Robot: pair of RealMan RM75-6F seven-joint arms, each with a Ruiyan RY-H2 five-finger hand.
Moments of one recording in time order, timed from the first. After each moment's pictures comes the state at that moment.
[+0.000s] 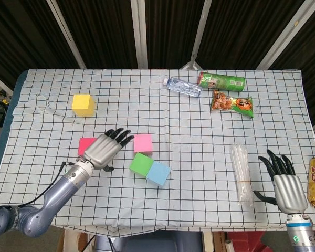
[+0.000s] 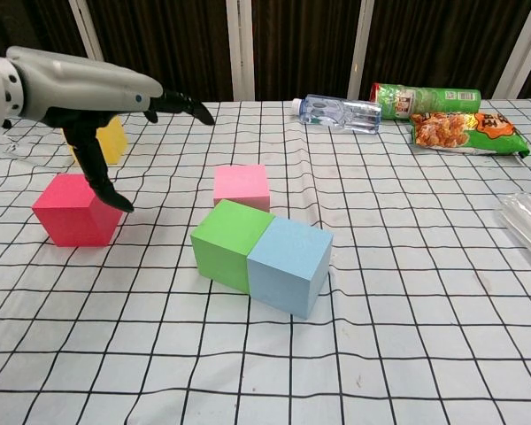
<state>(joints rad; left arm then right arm) -0.96 -1.18 -0.09 -2.01 0.81 0.94 0.73 0.09 -1.12 0.05 -1.78 -1.50 1.45 -0.14</state>
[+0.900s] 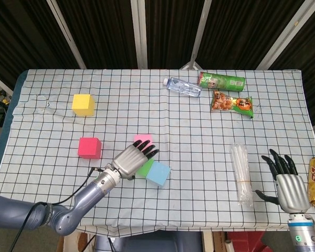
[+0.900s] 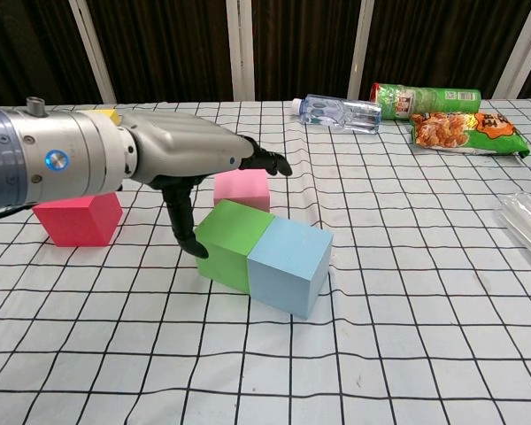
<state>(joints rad) -1.08 -1.44 -0.07 -1.87 0.79 0.97 0.83 0.09 -1.11 0.05 -1.79 -1.49 1.45 -0.12</state>
